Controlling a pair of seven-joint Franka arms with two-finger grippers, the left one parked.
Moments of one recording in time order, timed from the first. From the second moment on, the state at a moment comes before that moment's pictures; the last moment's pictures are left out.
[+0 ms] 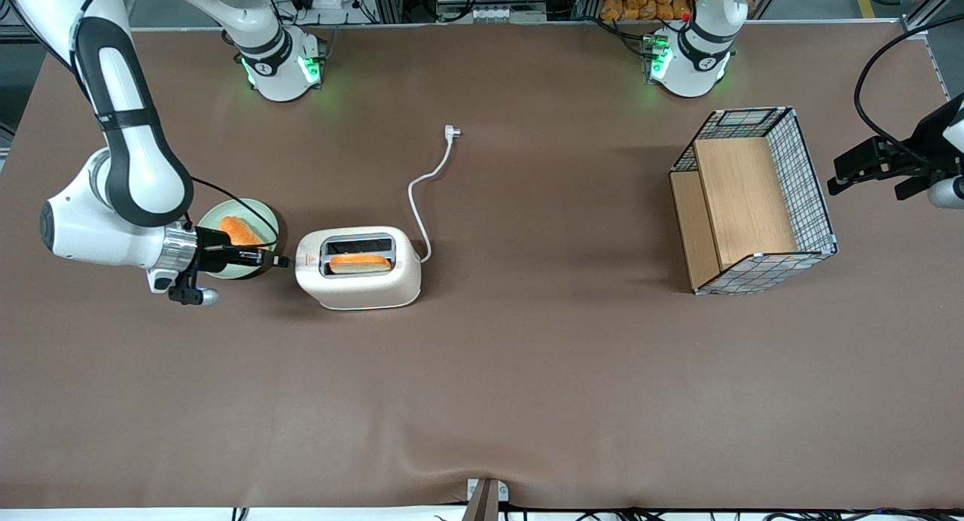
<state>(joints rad) 0.04 0.32 -0.04 -1.99 0.69 2.05 -0.23</state>
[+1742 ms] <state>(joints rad) 0.04 0.42 -0.04 -1.99 0.76 2.11 -0.39</state>
